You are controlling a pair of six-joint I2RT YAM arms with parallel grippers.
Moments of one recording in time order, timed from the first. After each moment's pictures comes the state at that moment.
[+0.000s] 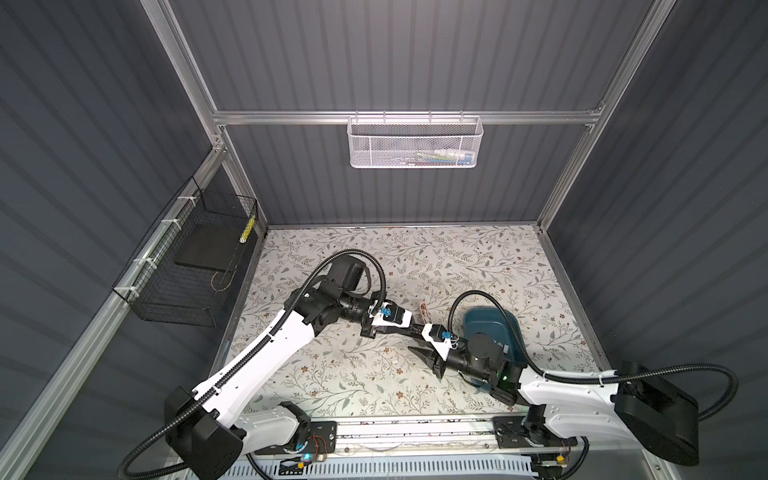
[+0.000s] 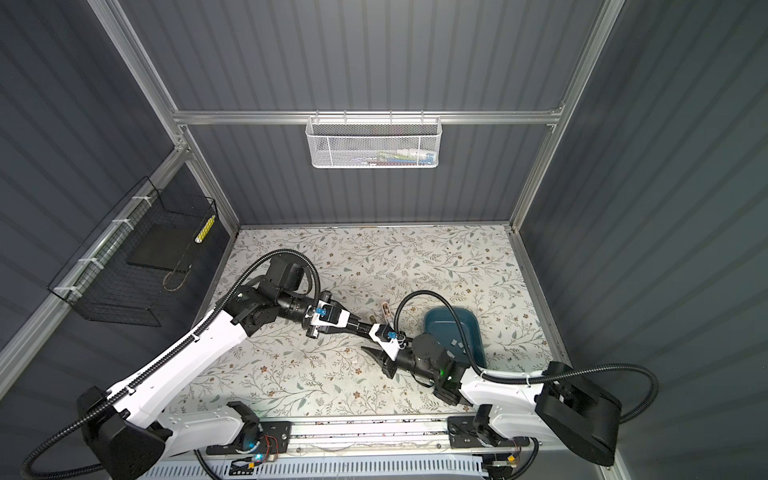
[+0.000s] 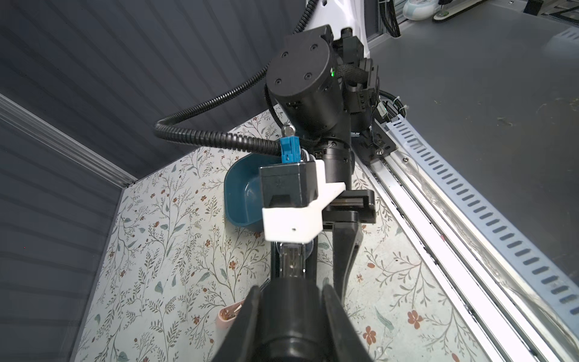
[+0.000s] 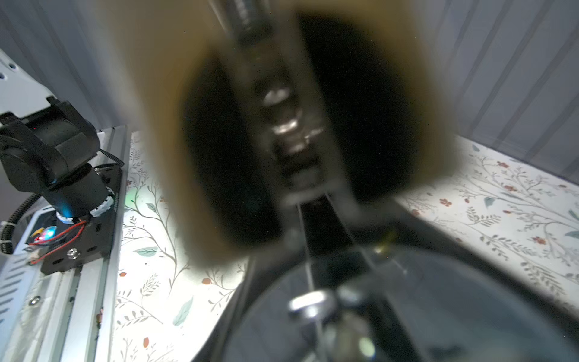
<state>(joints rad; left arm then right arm) -0.65 1.23 1.16 -0.73 0.90 1.12 0.99 1.17 0.27 0.70 -0.13 -0.03</state>
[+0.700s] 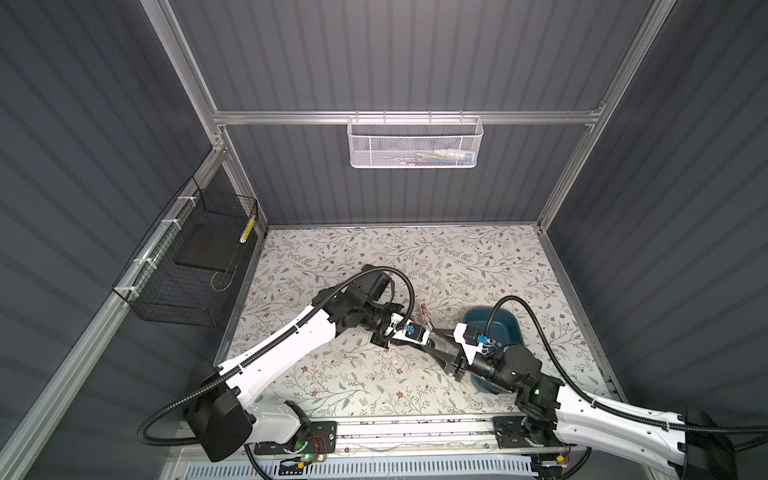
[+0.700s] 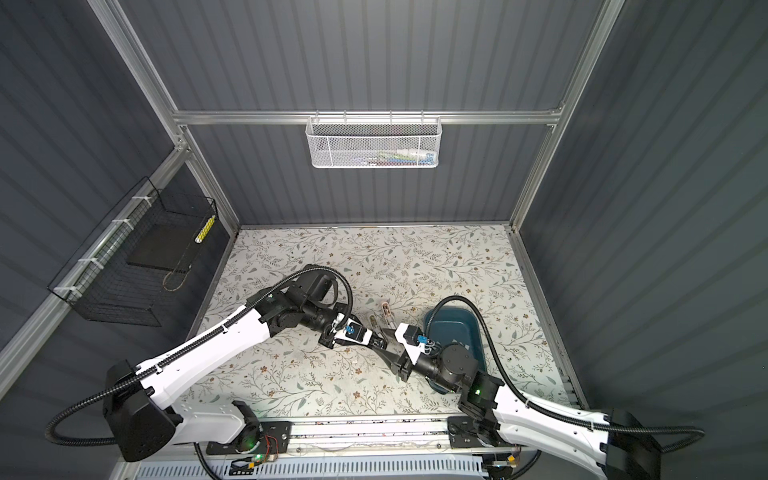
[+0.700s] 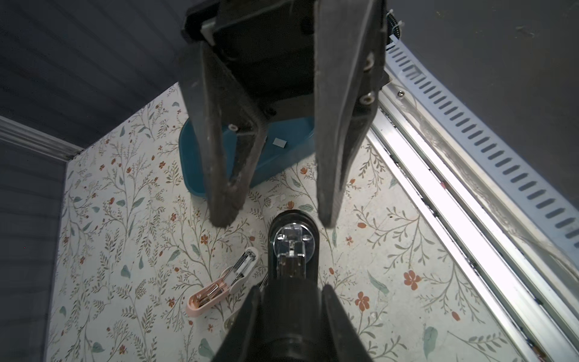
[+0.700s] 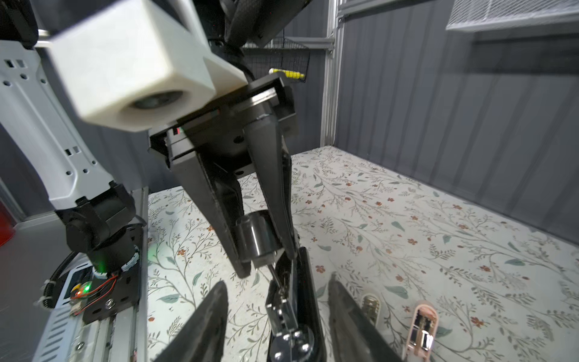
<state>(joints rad) -0.78 1.35 1.16 -0.78 0.66 1.20 1.01 0.76 0.23 0.51 -0.07 0.02</state>
